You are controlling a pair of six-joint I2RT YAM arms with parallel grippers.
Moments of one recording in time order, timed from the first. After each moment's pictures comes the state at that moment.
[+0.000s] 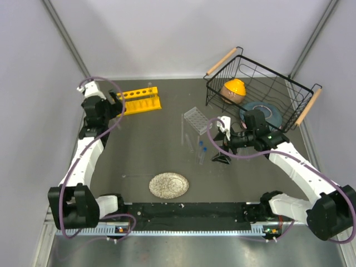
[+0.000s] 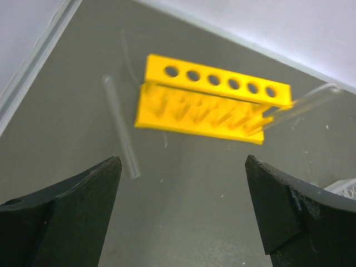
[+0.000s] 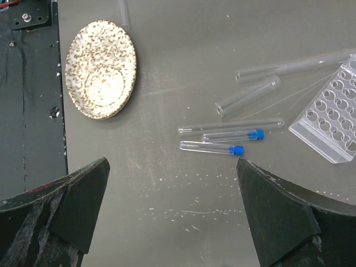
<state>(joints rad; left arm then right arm) 0.02 1.20 0.92 -0.01 -0.11 -0.31 0.41 1.11 0.85 -0.51 -0.85 -0.58</state>
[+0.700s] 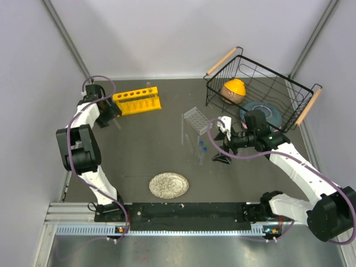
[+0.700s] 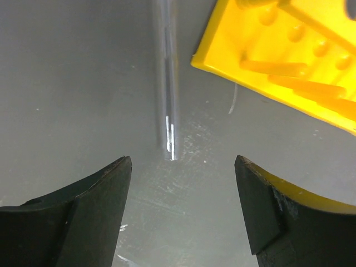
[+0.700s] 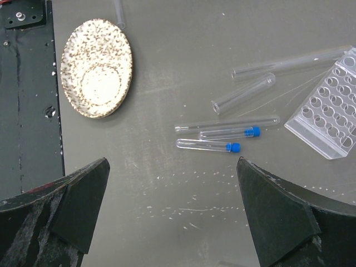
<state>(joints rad) 0.21 1.81 1.36 -0.52 0.05 -0.49 0.40 1.10 0.84 -0.51 -0.83 -0.59</state>
